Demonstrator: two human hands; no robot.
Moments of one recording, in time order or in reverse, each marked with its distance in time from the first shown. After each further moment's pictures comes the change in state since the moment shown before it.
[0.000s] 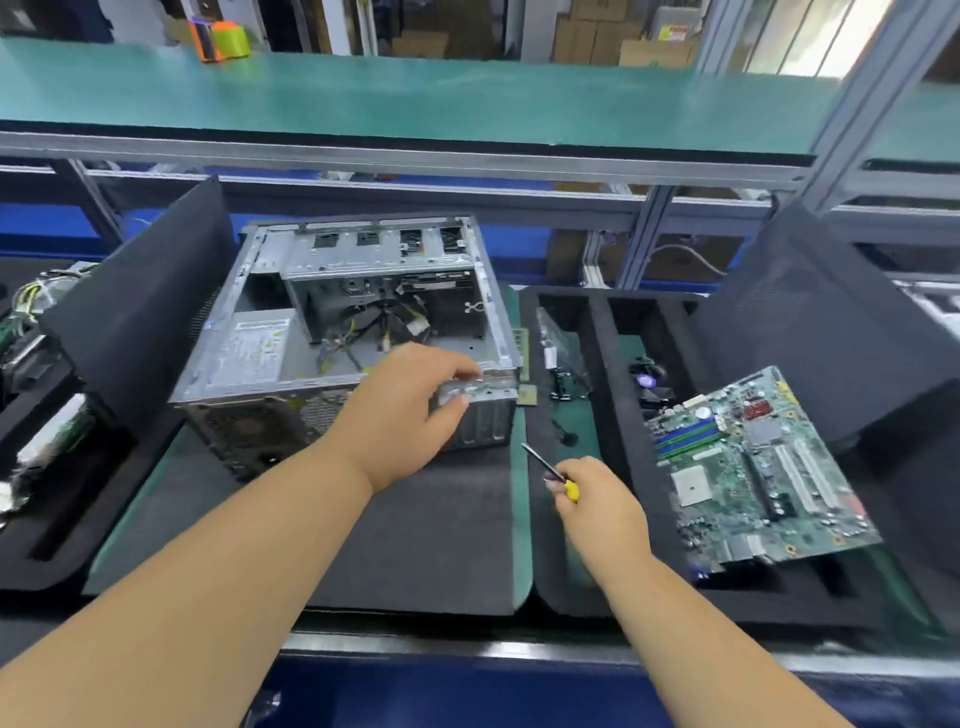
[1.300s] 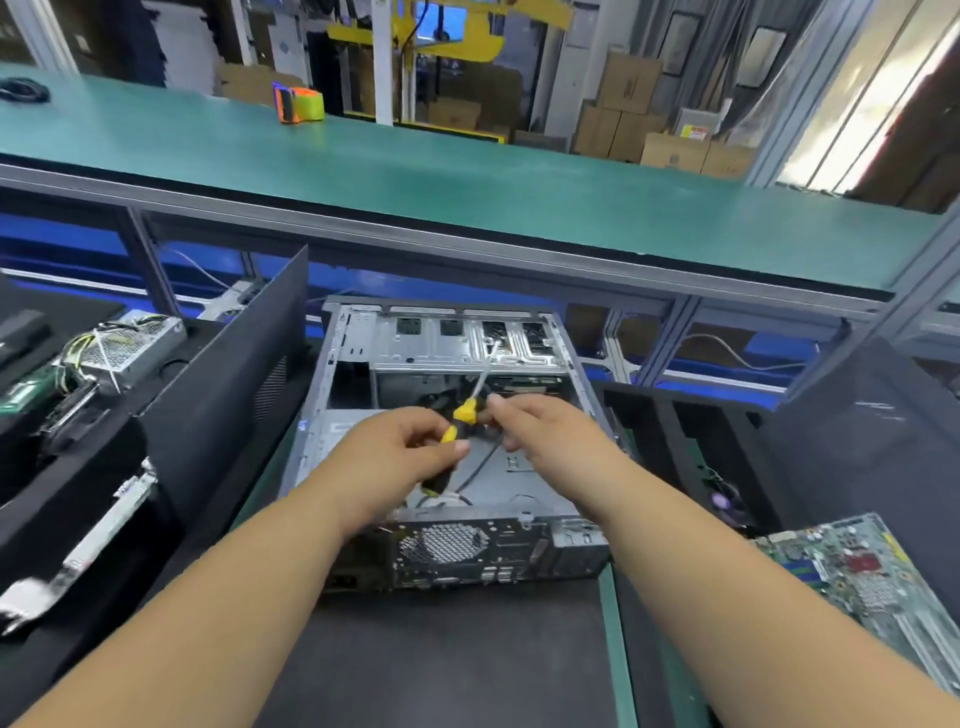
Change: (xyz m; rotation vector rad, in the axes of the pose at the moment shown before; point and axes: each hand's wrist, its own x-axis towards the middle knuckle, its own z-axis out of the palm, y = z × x) left_hand 0.016 -0.116 -0.097 -0.653 -0.080 -0.568; right_hand 0.111 -0.267 -0.067 0.406 -0.316 -0.122
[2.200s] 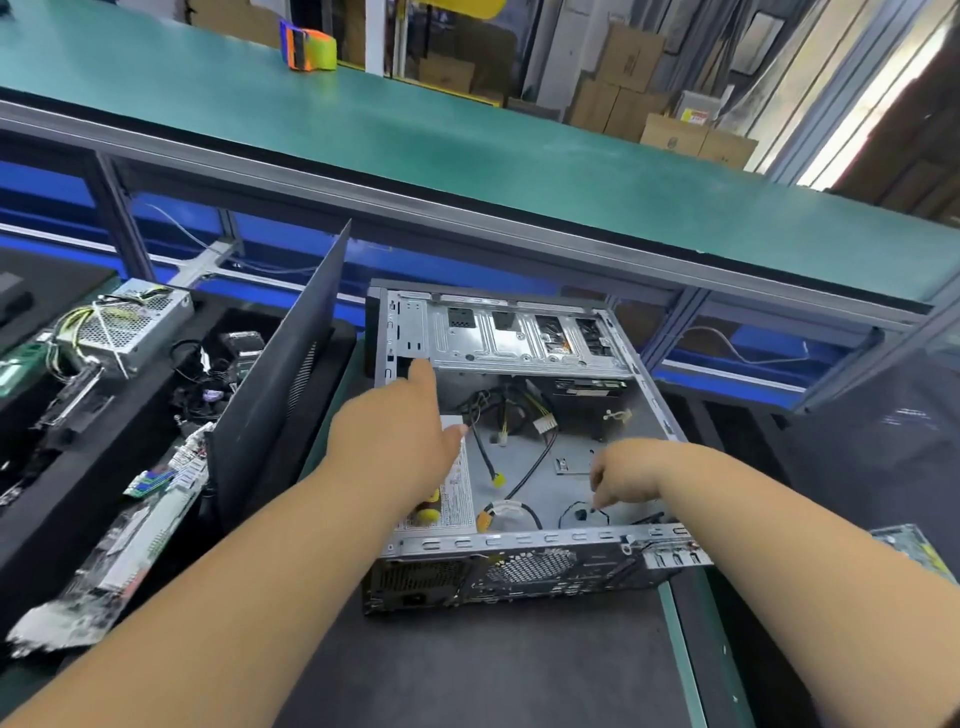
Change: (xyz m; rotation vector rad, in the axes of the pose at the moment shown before) left_hand 0.030 -0.029 -0.071 0.970 0.234 0.012; right_hand 0.076 0.025 0.017 -1.022 -0.499 0.471
